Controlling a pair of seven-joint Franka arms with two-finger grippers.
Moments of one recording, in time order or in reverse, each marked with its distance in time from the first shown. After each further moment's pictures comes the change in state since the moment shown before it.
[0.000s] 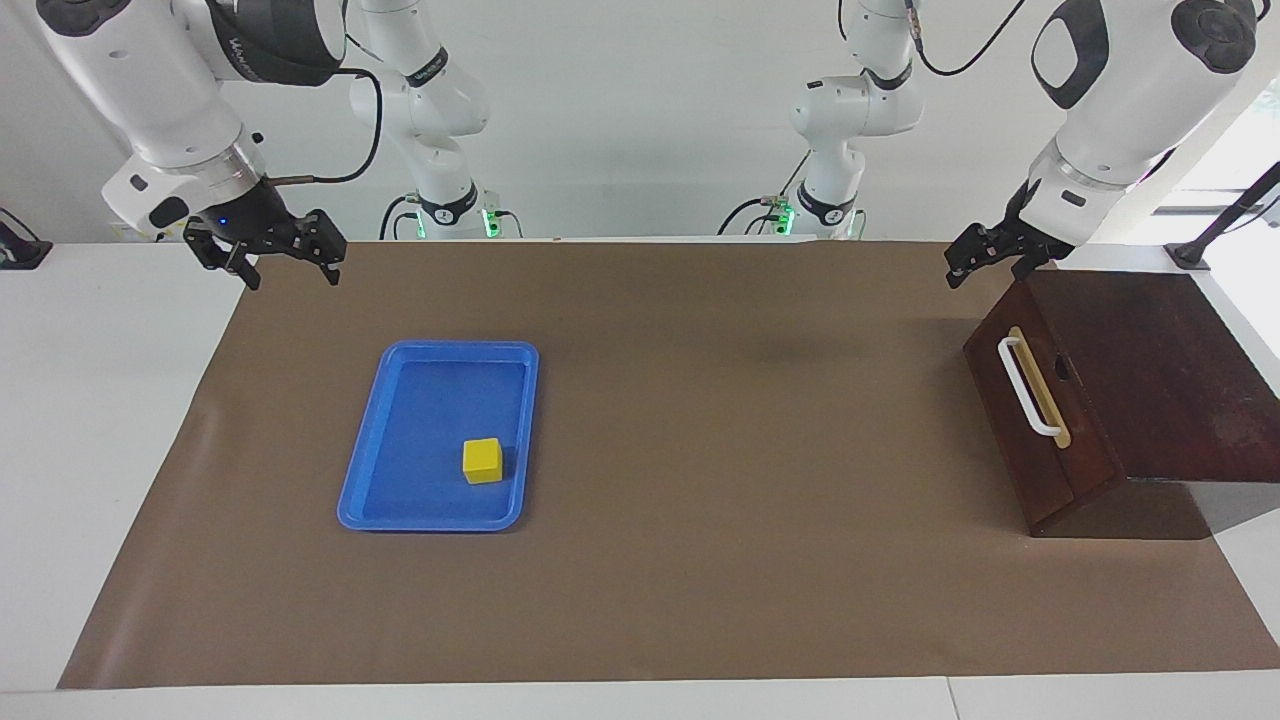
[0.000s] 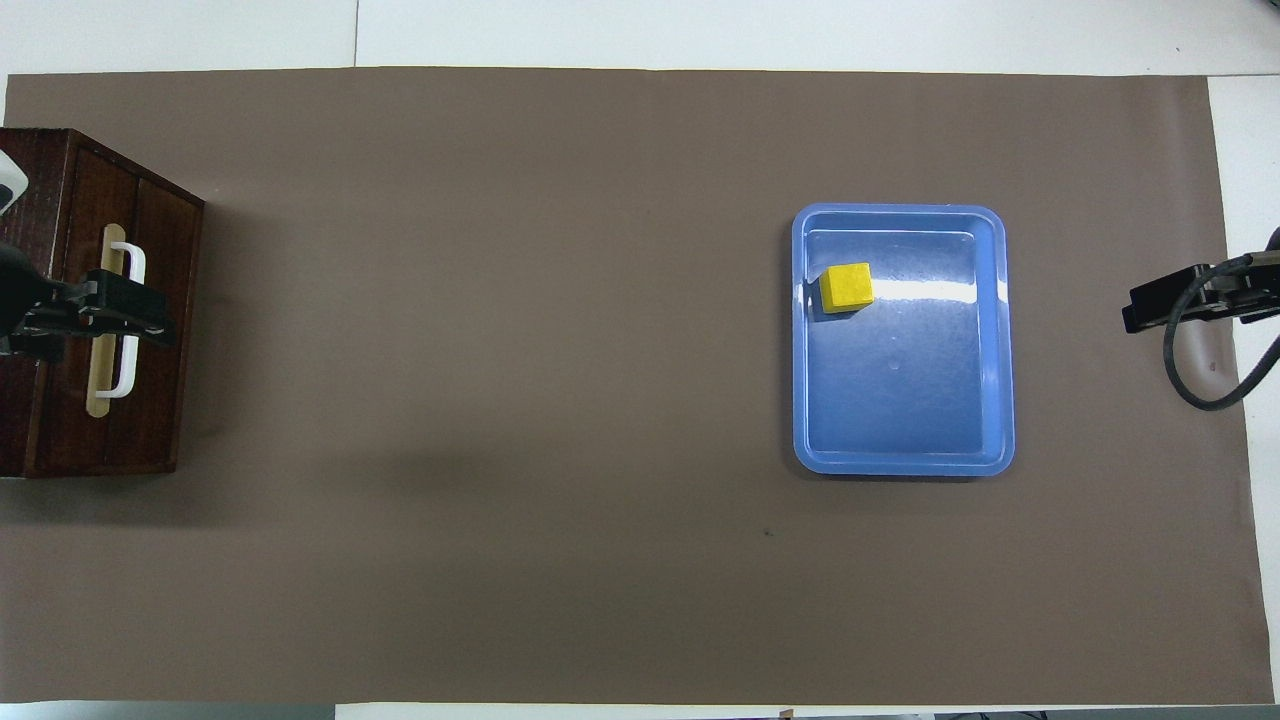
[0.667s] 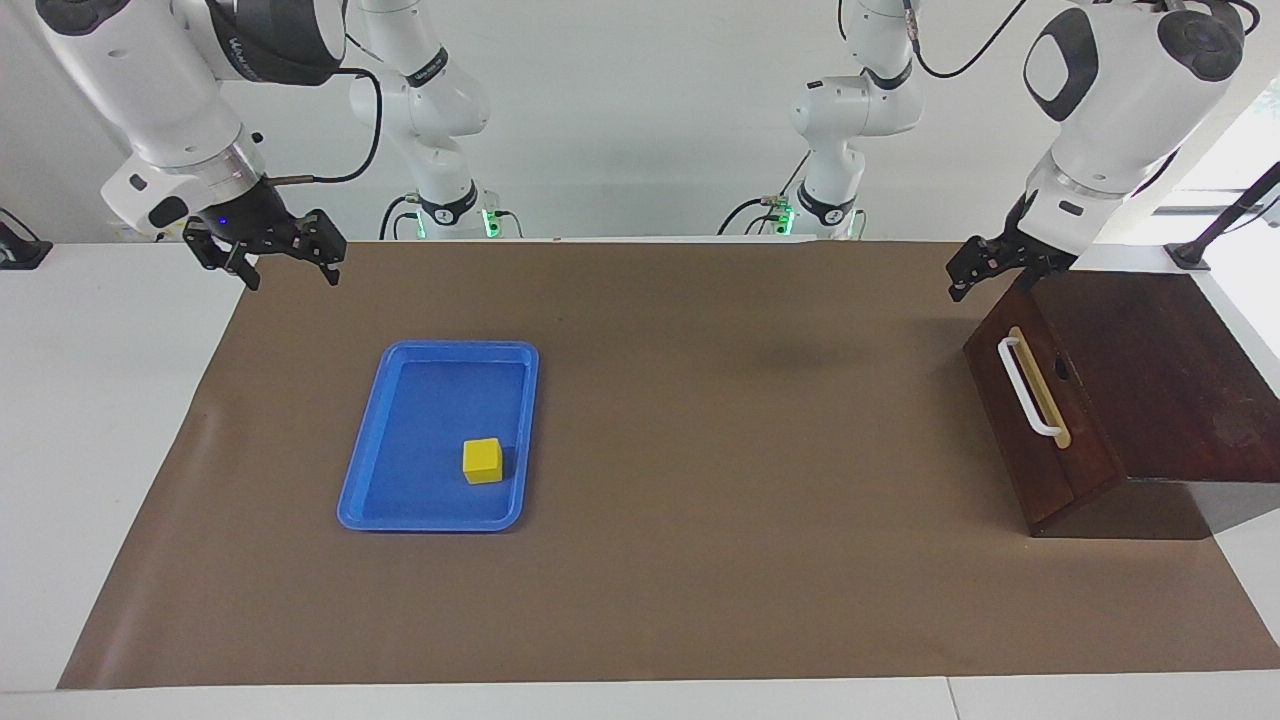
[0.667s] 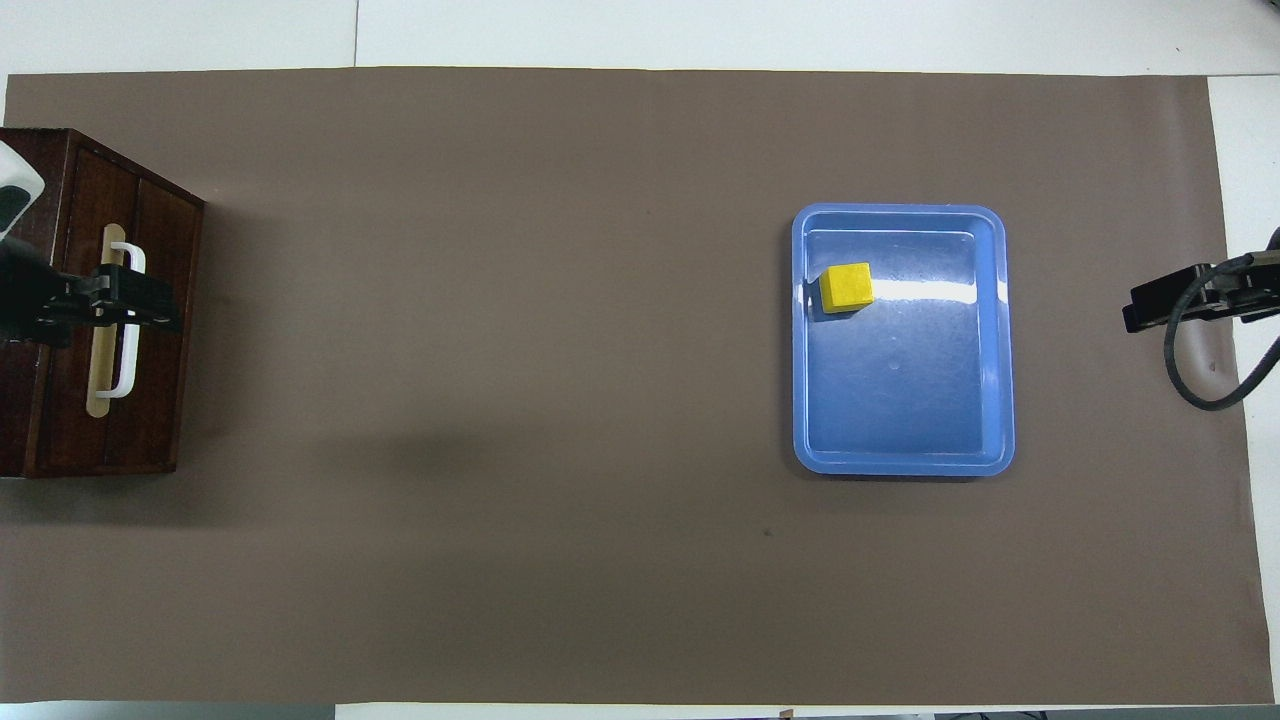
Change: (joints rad) left arm 0.000 -0.021 0.000 -0.103 0.060 0.158 0.006; right arm 0.000 0.000 0.000 0.001 0.000 0.001 -0.012
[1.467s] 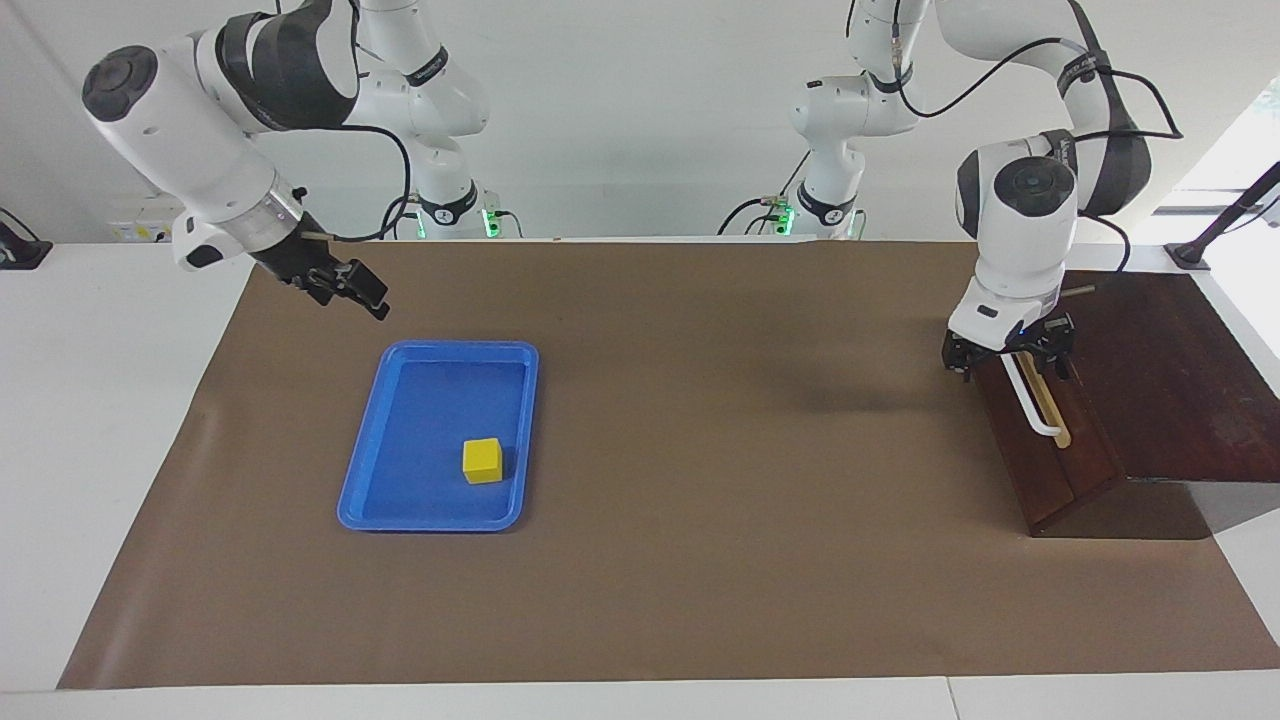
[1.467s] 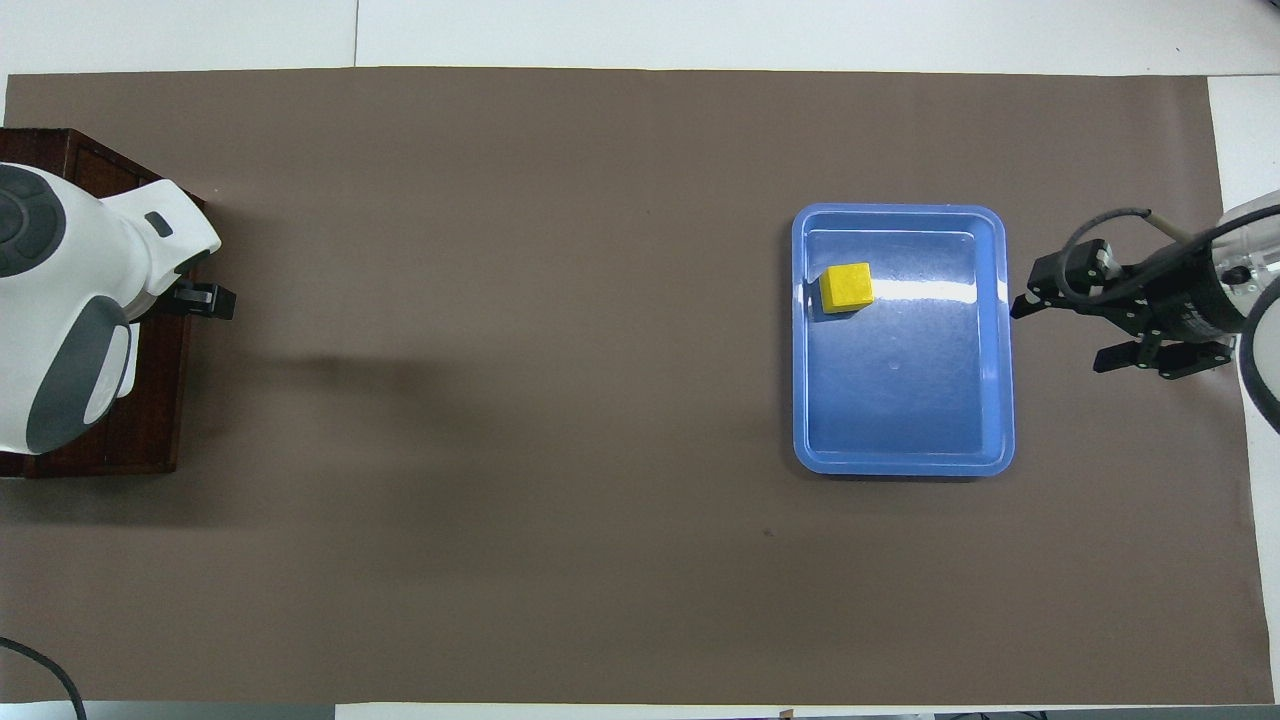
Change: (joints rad) left arm -0.021 0.125 -0.015 -0.226 0.405 0.433 0.010; right arm -0.004 0.014 0.003 -0.195 0.307 0.162 0.671
